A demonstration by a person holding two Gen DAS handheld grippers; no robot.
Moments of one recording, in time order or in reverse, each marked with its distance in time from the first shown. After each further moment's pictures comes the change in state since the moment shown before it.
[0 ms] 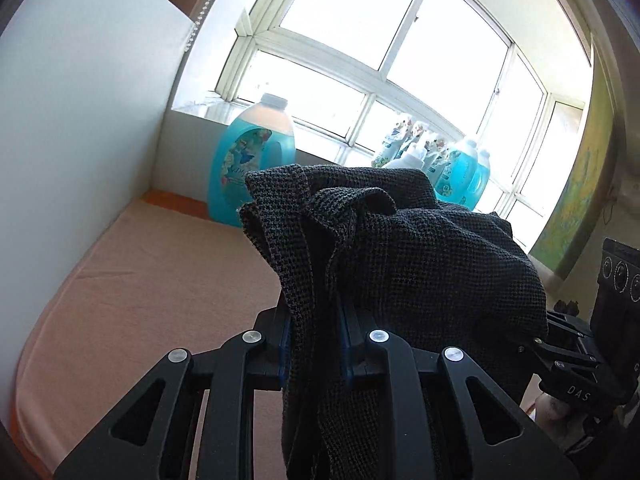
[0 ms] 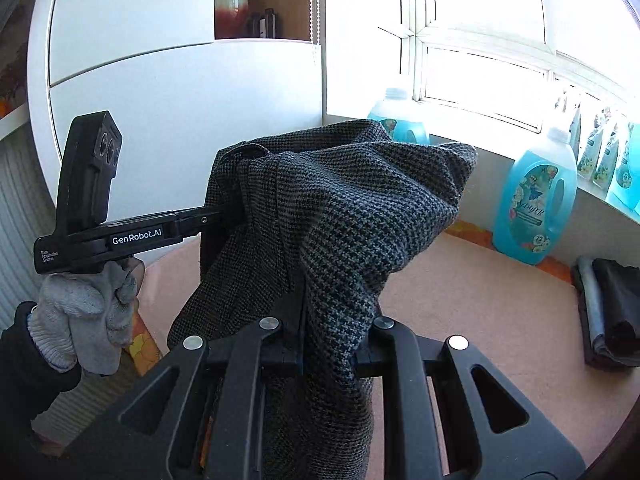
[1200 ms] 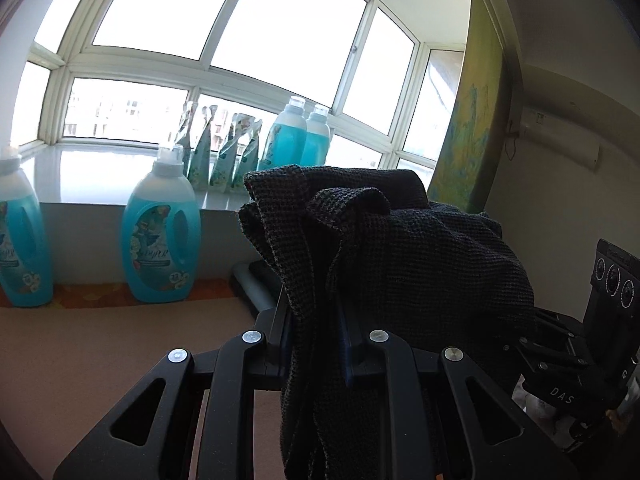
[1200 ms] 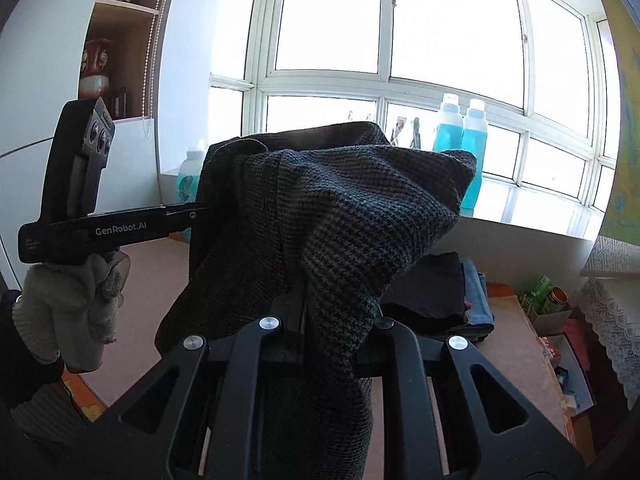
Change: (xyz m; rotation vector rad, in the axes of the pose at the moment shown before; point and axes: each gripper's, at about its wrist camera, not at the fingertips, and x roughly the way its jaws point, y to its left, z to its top) left arm 0.126 -0.268 0.024 0.269 0.036 -0.374; right arm -0.198 -0.211 -0.043 0.145 -0.143 -0.442
